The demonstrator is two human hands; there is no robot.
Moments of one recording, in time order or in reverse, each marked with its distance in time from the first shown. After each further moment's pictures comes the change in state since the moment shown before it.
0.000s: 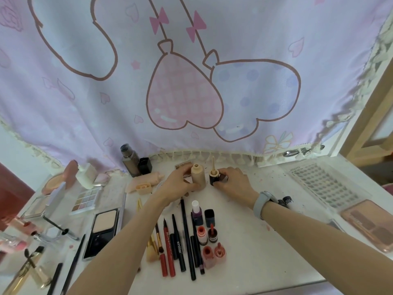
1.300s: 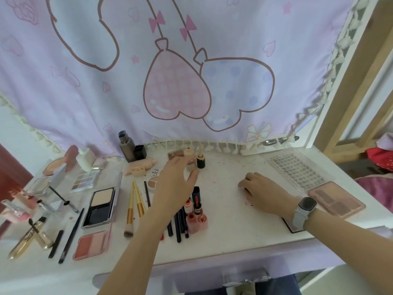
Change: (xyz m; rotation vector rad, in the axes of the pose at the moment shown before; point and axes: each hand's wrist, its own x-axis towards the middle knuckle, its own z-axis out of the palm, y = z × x) left_hand -0.102 0.055 0.045 0.393 0.499 0.317; right_hand -0.099 0.052 -0.063 -0.618 -0.142 -0.291
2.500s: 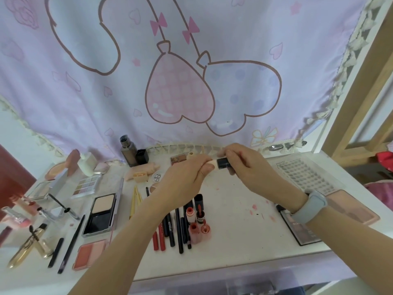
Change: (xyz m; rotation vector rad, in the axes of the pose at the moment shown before) left_hand 0.028 0.019 -0.022 0.109 -0.333 0.238; right_hand 0.014 -0.052 -0.083 0.881 0.378 -0.062
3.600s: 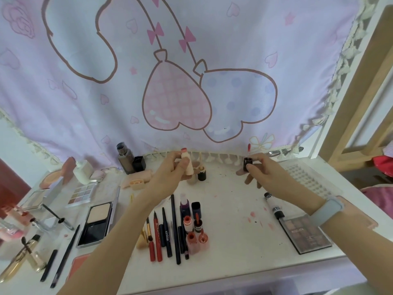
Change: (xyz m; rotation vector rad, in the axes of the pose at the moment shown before) left_hand 0.020 -0.041 0.010 -0.902 0.089 -0.363; right_hand 0.000 0.056 -0.027 0.123 0.007 0.269
